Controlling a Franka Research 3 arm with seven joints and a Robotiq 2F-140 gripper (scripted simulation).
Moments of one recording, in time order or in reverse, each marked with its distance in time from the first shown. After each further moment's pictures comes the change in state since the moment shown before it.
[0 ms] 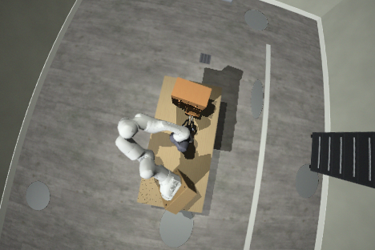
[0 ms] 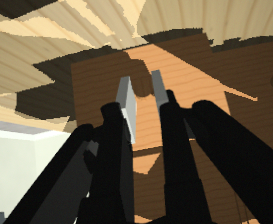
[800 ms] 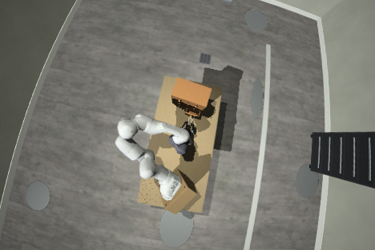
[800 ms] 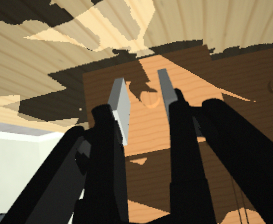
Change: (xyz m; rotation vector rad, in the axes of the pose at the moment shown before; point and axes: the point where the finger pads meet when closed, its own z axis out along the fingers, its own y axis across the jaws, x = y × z) arm 0.015 -0.003 -0.016 0.009 0.005 0.013
